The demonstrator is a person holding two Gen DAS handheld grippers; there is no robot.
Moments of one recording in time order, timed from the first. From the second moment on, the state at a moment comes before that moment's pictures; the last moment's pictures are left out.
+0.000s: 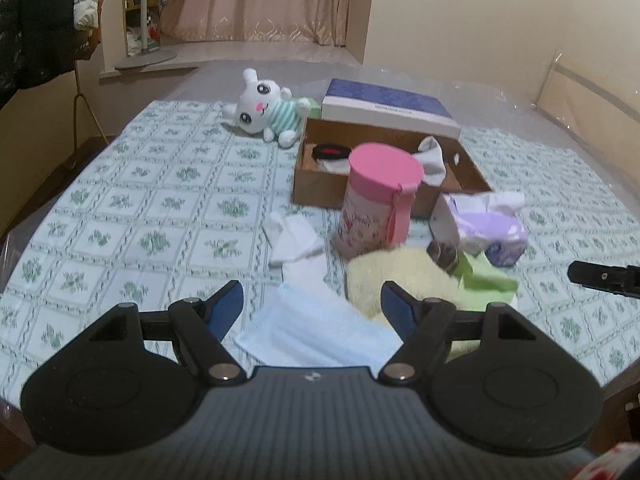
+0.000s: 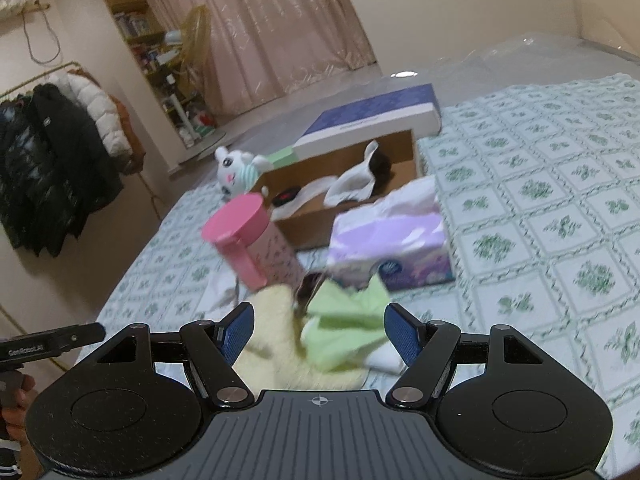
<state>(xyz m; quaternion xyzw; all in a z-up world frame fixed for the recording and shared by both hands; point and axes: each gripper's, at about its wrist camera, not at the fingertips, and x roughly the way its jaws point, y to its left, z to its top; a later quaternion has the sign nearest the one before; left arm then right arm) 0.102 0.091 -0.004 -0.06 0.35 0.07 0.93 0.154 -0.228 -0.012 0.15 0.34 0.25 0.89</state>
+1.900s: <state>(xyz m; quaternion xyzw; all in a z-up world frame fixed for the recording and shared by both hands) 0.102 0.020 -0.122 0.07 0.40 0.02 0.91 0.135 -0.221 -0.078 0.13 0.43 0.22 0.87</state>
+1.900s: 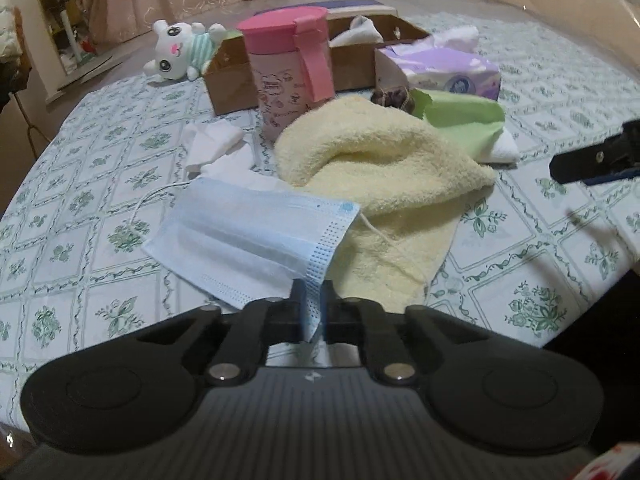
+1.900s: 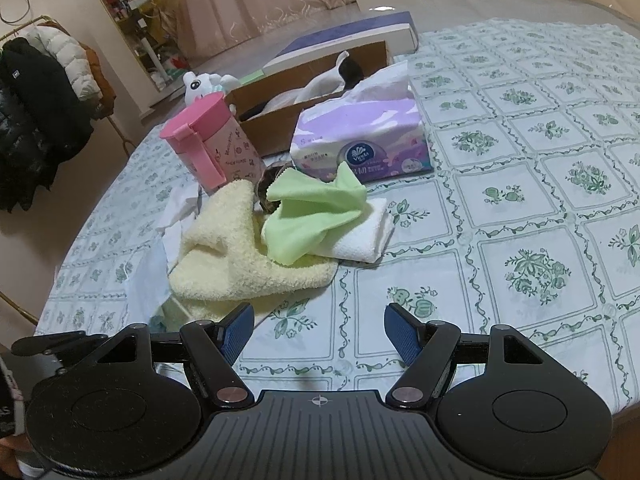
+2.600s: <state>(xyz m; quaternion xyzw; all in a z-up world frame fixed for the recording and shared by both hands) 0.059 0.140 -0.034 -0.06 0.31 0.14 0.94 0.164 -0.203 -0.072 0.05 0.34 0.26 0.90</state>
